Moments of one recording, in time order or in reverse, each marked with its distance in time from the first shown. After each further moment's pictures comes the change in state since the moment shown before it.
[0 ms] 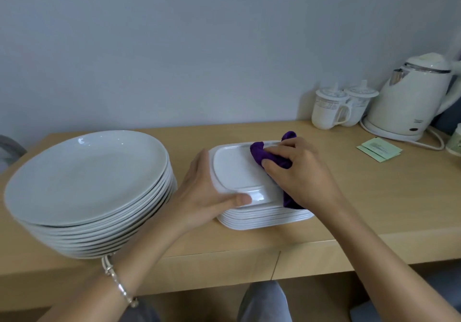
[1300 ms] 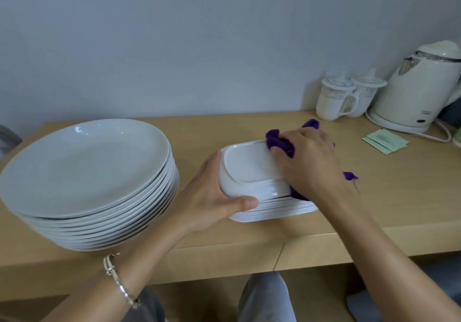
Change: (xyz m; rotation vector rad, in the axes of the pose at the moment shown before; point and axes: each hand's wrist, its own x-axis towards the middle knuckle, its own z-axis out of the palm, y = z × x) left_hand -0.018 0.005 0.005 -0.101 -0.095 -0.042; right_hand 0.008 0.005 0.011 -0.276 0.055 0.026
